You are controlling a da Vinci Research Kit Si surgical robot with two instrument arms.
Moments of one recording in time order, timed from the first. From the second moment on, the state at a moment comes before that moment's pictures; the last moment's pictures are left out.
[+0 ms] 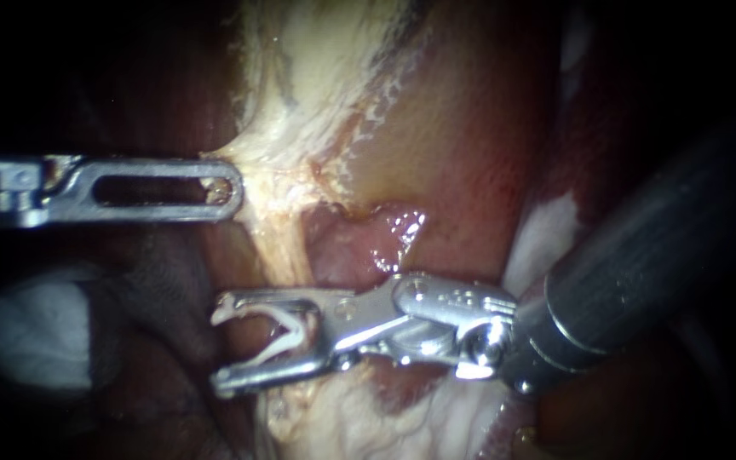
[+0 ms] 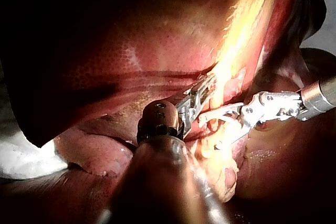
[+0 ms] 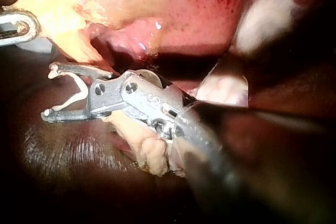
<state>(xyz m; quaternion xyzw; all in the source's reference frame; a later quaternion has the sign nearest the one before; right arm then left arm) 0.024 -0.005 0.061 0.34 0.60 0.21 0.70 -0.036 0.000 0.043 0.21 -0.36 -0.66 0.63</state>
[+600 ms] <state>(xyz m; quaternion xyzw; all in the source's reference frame) 0.020 -0.006 0.059 0.34 0.58 0.21 0.71 -0.036 0.000 0.043 0.21 -0.36 -0.66 0.63</state>
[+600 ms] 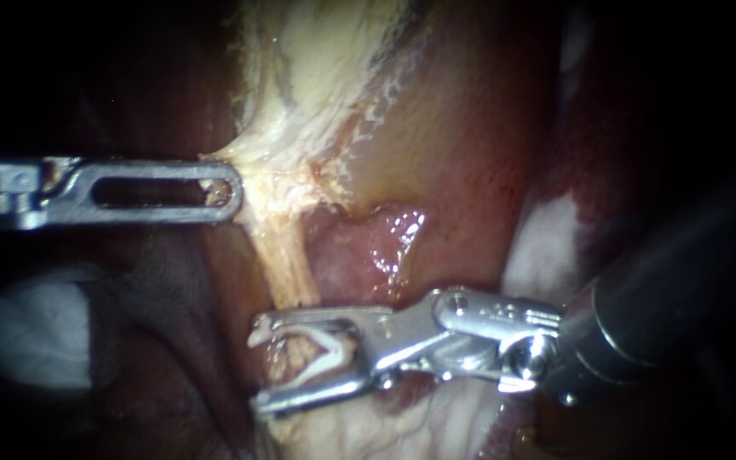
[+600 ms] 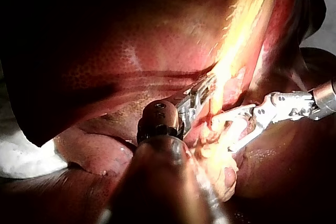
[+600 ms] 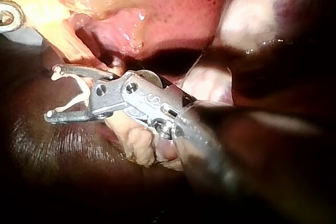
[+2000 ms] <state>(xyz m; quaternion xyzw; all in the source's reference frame) 0.018 -0.005 0.060 0.28 0.56 0.19 0.76 -0.036 0.000 0.042 0.22 -0.36 -0.66 0.63</state>
